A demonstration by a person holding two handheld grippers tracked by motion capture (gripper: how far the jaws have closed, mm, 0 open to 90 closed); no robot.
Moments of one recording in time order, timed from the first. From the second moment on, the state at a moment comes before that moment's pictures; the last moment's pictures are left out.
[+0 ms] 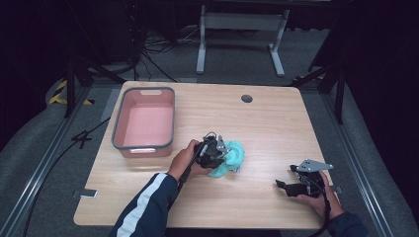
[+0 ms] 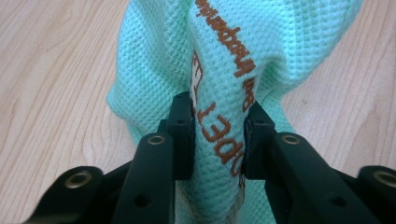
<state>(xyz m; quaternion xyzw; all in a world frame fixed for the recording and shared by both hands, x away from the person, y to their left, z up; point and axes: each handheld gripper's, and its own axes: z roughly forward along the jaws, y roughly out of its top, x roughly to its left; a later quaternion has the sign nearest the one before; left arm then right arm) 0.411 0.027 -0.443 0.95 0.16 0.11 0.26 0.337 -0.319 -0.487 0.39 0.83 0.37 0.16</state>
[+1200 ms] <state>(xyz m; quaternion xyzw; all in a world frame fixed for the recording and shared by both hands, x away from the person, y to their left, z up) 0.397 0.044 -0.417 0.94 0.15 0.14 0.28 0.337 -0.319 -0.487 0.39 0.83 0.37 0.16</state>
